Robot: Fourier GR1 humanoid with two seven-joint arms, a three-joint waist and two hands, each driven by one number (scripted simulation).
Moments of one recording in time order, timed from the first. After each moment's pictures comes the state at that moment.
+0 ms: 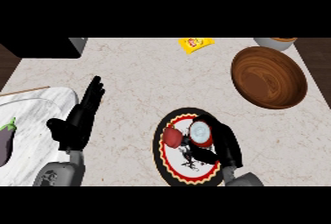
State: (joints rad) left arm -0.14 0.09 -0.06 -1.54 -0.03 0.08 0.07; right arm -0.10 -0.03 0.37 -1.39 0.66 -0.24 0.26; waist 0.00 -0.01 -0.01
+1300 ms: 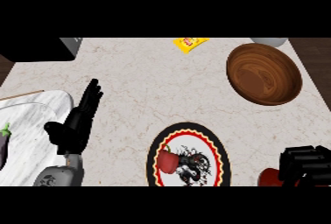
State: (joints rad) left arm -0.11 0.07 -0.06 -1.57 -0.04 0.10 0.09; right arm 0.17 -0.68 0.10 -1.89 -0.02 0.43 -0.66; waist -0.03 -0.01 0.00
